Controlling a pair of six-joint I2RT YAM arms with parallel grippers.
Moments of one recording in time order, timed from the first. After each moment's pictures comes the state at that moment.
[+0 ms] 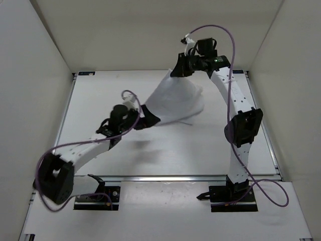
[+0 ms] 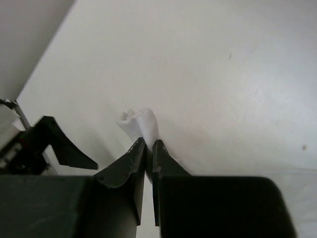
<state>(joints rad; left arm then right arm) -0.57 1.36 0.67 0.26 0.30 -0.75 0.30 2.07 2.16 -0.76 -0.64 0.09</state>
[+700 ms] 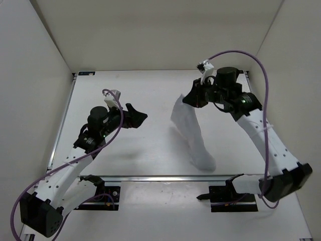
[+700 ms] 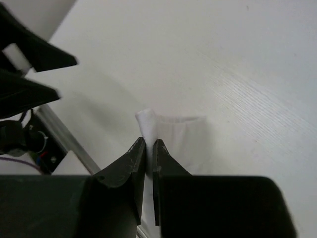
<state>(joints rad) -0.43 0.88 0.73 -0.04 0.24 -0.51 0.43 1.25 1.47 -0.63 -0.46 0.15</state>
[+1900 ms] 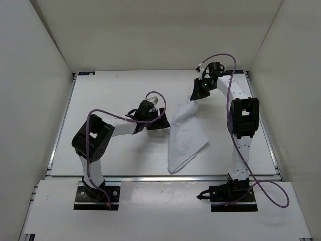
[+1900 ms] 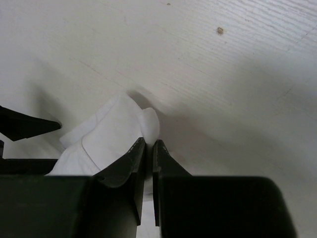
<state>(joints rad) -0.60 1.85 0.98 0.15 0.17 -0.62 0.12 2.23 1.94 -0.79 -0.56 -0.02</state>
